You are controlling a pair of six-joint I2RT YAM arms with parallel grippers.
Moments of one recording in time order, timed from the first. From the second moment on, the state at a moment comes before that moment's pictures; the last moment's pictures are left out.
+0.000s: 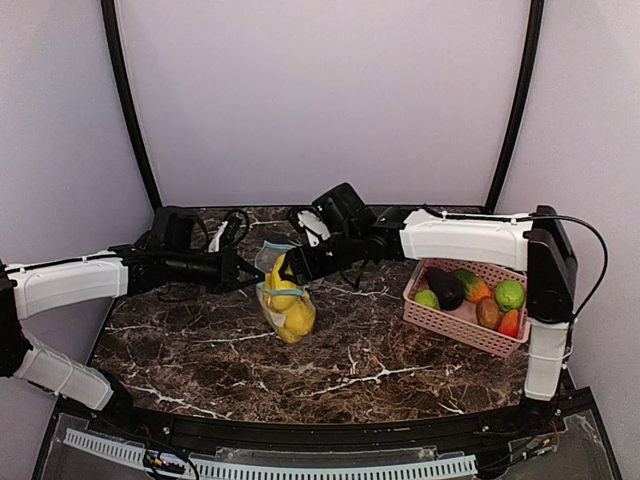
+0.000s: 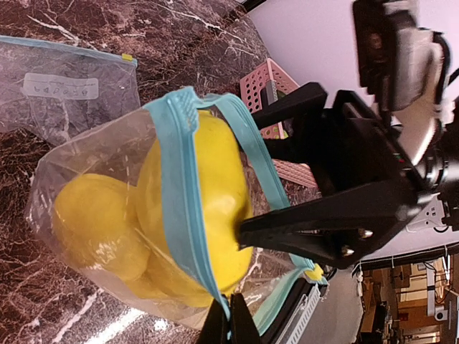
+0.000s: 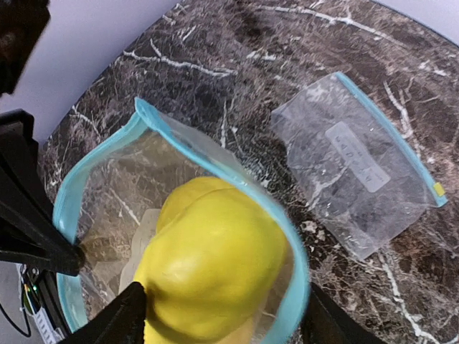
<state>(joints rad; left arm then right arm) -0.53 1.29 0.80 -0.10 0.59 -0.63 0.95 1.94 1.61 -0.39 -0.14 0.31</state>
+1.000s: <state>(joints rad) -0.52 1.29 0.75 -0.03 0.50 -0.72 0.98 1.65 1.21 -0.21 -0.16 0.32</state>
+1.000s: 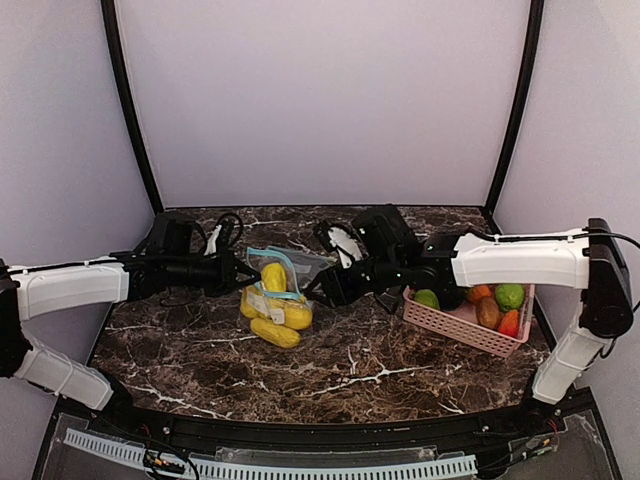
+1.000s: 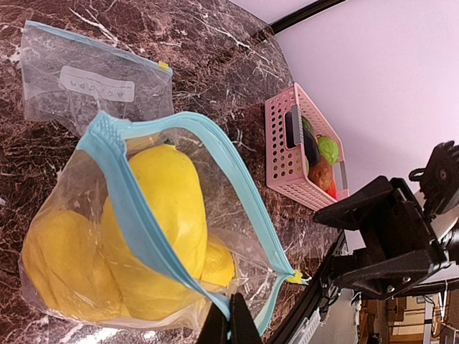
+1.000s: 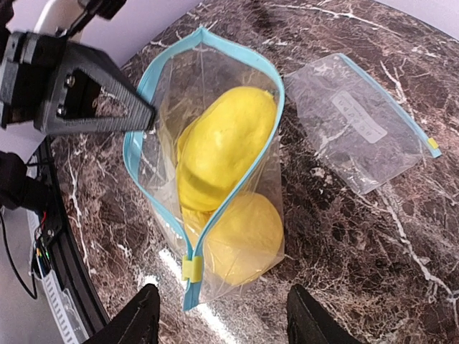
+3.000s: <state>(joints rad) -0.67 1.24 0.94 -0.20 0.74 0.10 1.03 1.65 1.20 -0.17 -0.34 0.01</state>
